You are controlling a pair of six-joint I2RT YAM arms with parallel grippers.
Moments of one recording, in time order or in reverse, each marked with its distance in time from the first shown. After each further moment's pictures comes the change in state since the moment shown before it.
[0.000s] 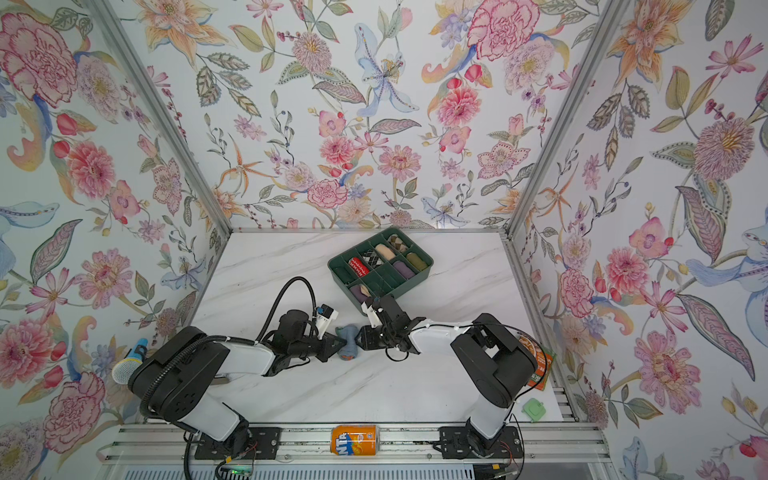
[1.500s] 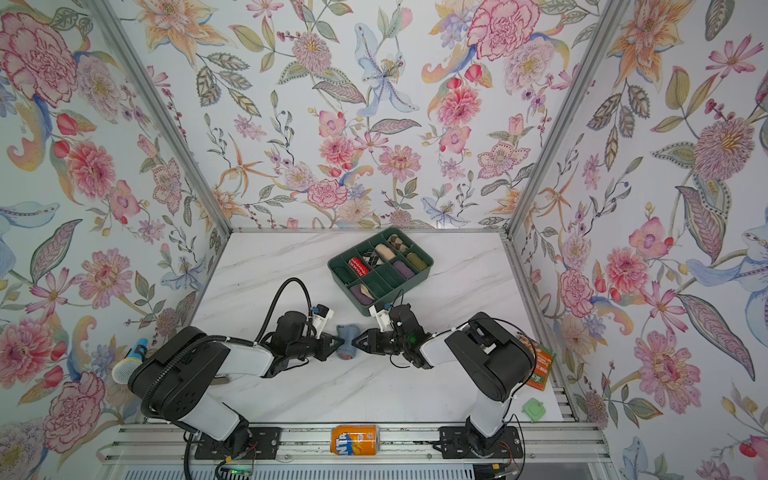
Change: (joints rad) left arm 0.014 0.002 -0.026 0.029 -0.043 -0.067; right arm -0.065 0.036 -0.237 0.541 -0.219 0.248
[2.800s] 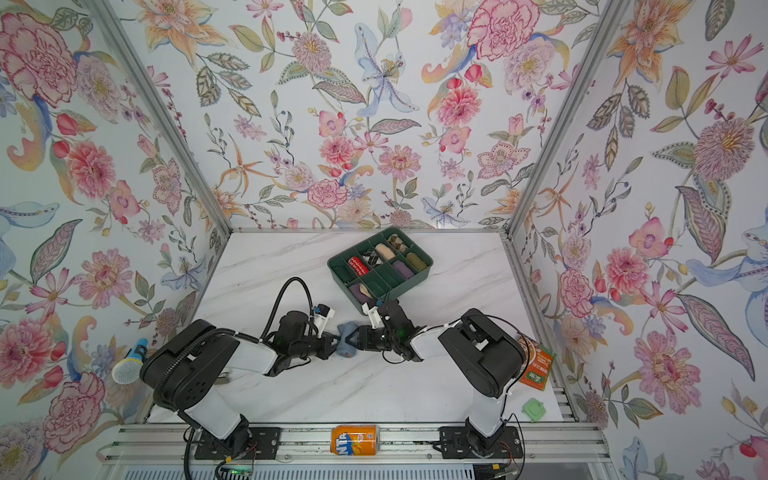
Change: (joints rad) left arm -0.013 0.075 0.017 0.065 0.005 -0.034; right arm 0.056 0.049 0.160 -0.229 0.121 -0.079
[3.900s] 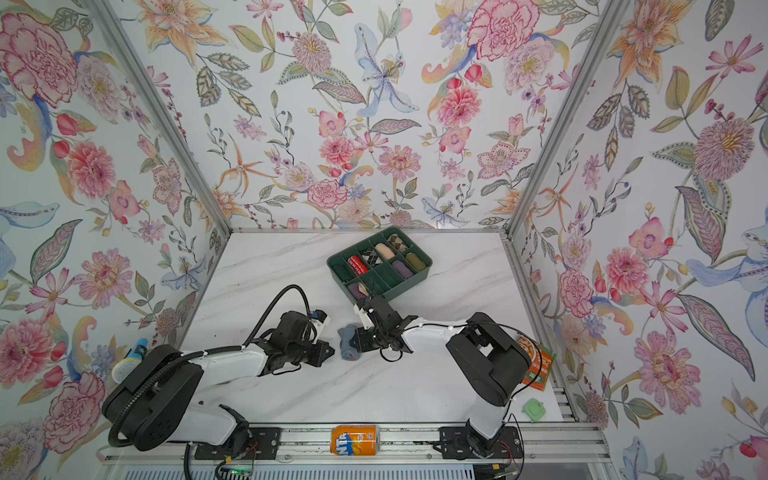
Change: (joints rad) left arm -0.031 -0.273 0.055 -0.581 -0.152 0.081; right arm 0.054 -0.066 0.148 -0.433 0.164 -0.235
